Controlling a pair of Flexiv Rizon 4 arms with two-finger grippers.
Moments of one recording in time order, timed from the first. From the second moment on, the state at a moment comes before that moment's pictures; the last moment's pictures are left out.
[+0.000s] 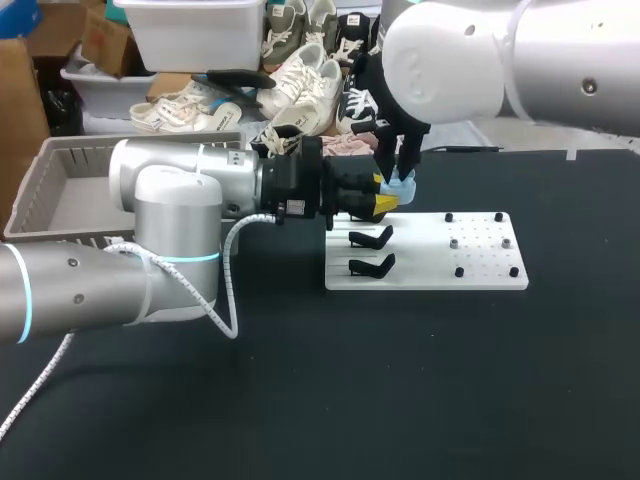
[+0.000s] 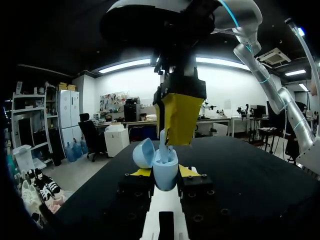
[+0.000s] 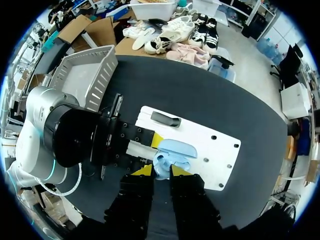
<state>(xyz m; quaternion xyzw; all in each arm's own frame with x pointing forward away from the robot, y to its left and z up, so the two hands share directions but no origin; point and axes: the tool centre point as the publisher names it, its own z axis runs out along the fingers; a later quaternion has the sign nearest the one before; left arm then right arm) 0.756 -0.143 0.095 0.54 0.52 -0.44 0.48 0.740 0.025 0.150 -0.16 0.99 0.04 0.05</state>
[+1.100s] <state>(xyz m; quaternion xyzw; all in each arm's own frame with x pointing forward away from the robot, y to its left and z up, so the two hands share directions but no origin) 0.756 -0.143 0.095 0.54 0.52 -0.44 0.48 0.740 0.025 0.149 -0.16 0.99 0.04 0.05</state>
